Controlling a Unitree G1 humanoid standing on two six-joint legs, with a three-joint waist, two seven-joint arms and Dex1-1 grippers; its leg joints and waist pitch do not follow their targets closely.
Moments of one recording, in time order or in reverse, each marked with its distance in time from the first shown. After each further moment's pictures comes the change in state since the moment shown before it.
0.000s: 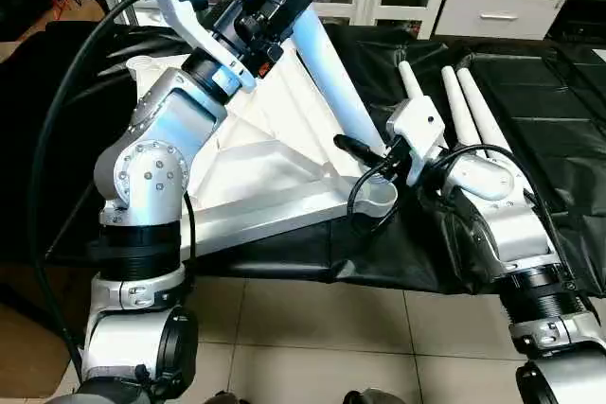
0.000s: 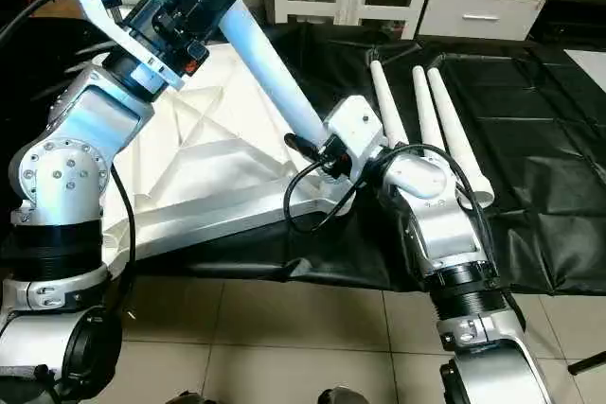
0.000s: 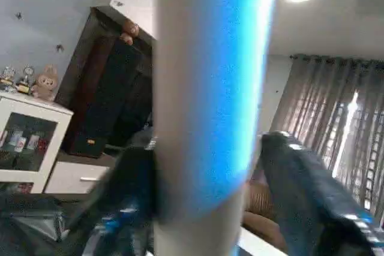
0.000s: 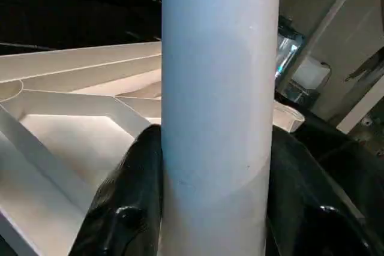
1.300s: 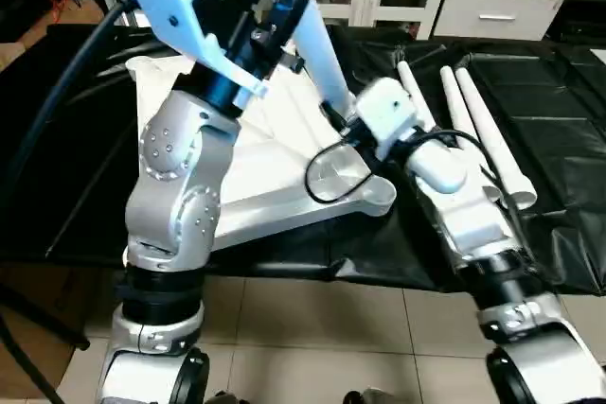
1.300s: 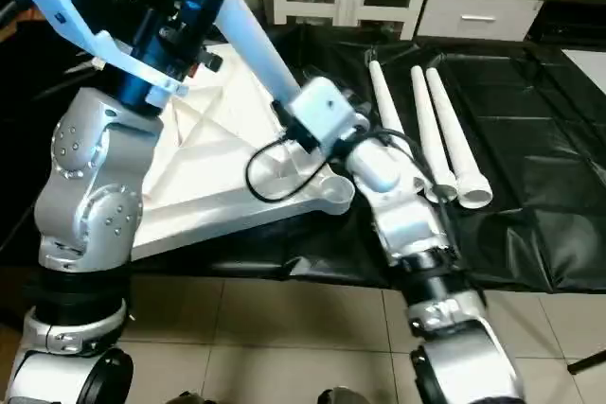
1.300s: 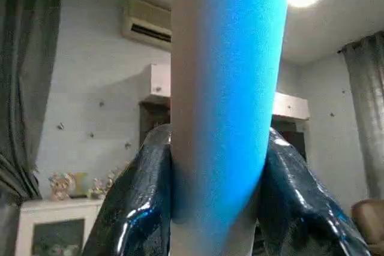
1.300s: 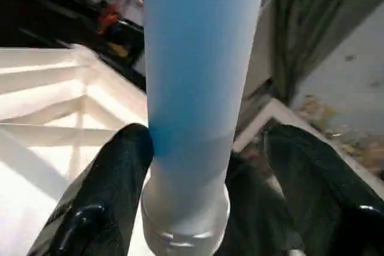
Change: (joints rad) left arm 0.139 -0.075 -0.183 -0.195 0.440 -0.445 0.118; right arm -0.114 0.118 0.078 0.102 -0.305 -0.117 -0.448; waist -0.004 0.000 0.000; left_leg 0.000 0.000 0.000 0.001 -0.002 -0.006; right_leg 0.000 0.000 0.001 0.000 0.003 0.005
